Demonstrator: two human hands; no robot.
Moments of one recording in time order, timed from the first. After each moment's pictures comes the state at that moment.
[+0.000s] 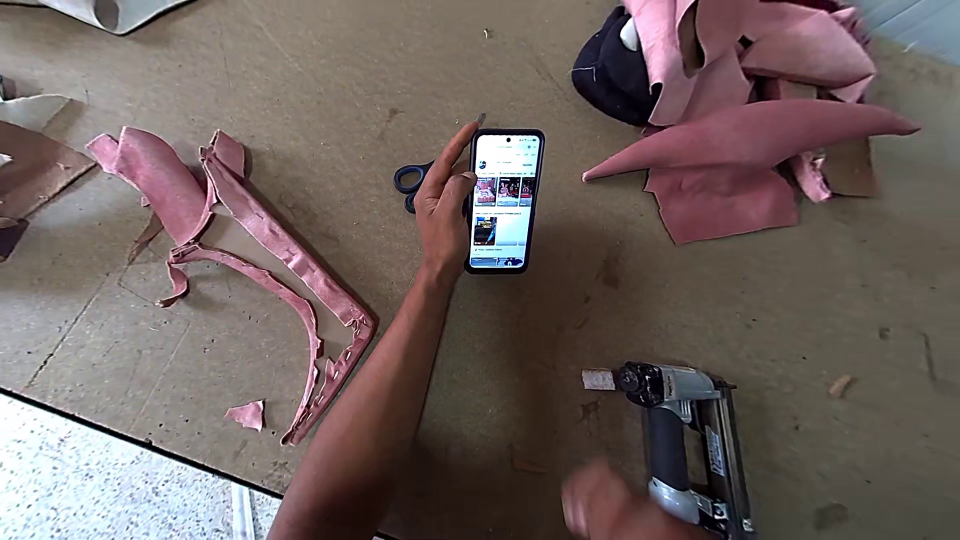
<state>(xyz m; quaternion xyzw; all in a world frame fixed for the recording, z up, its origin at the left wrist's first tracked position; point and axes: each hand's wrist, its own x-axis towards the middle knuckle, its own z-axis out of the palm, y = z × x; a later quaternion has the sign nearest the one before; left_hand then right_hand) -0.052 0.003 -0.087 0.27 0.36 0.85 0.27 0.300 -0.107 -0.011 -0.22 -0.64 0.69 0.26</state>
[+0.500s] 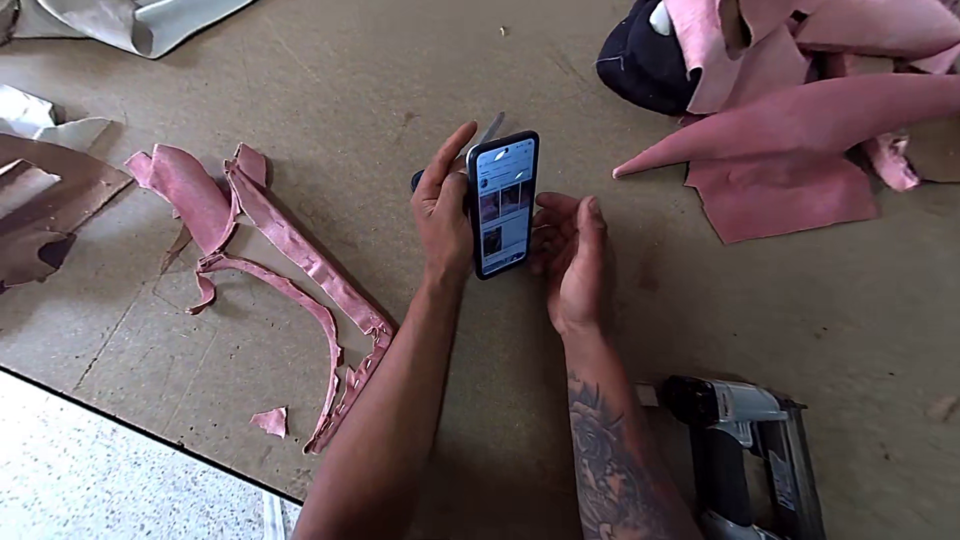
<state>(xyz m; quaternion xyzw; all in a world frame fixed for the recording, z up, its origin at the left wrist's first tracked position) -0.069 -0.006 -0.089 0.27 0.39 0.85 0.22 0.083 0.052 -0.077 -0.33 -0.59 0.65 0.34</state>
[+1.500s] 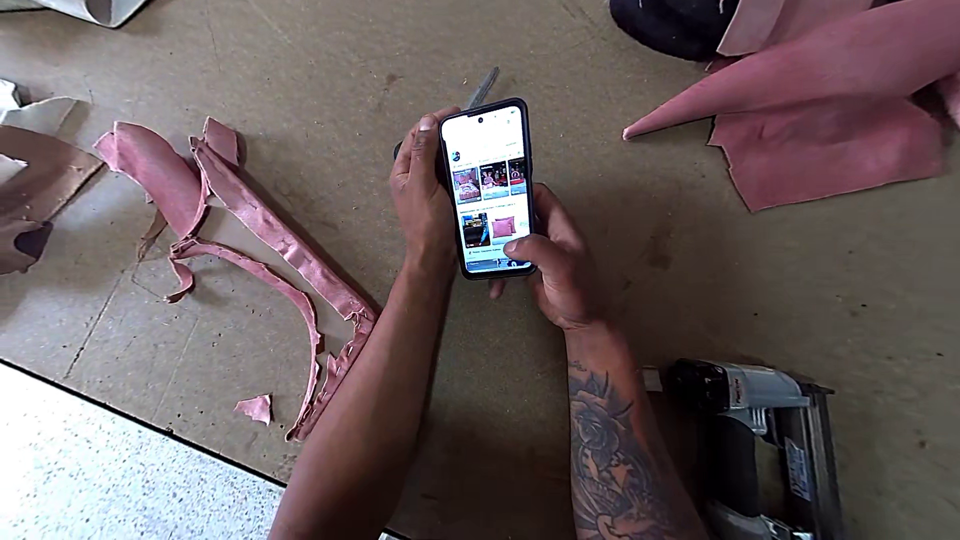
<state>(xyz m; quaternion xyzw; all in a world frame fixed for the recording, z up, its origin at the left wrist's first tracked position) -0.063 -0.003 -0.089 0.15 0.42 0.86 0.25 0.096 0.043 -0.080 -0.18 -0.55 0.79 0.21</state>
